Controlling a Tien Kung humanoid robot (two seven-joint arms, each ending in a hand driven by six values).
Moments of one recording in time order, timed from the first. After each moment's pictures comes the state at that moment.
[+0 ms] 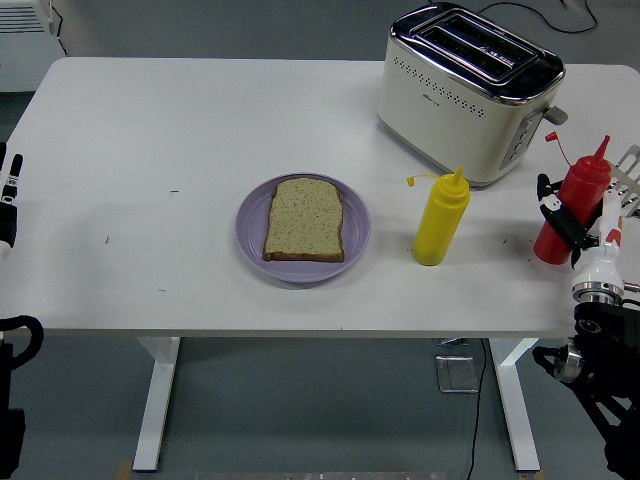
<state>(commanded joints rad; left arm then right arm) -0.10 0.02 -1.85 -1.39 0.42 0.08 -0.04 0.28 -0.21 1.04 1.13 -0.78 -0.63 0.53</state>
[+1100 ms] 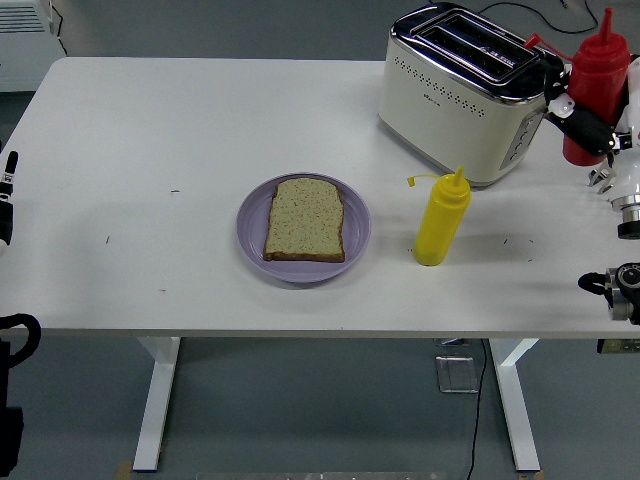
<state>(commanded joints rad) -0.11 0.02 -1.86 -1.39 0.42 0.08 -0.04 0.41 -0.37 1.13 1.45 -1.39 -0.55 0.20</state>
